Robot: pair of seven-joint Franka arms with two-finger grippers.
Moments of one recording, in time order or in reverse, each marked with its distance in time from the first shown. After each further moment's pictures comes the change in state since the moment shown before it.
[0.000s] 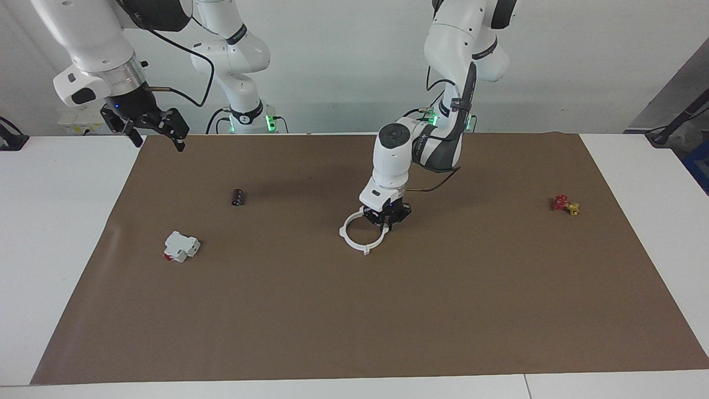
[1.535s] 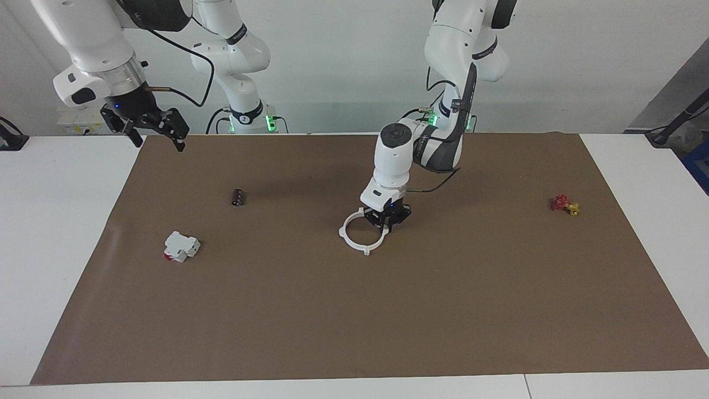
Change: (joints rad) left arm 0.000 -0.001 0.003 -0.014 0.001 0.036 -0.004; right arm 0.000 0.000 0.000 0.000 0.000 0.000 0.000
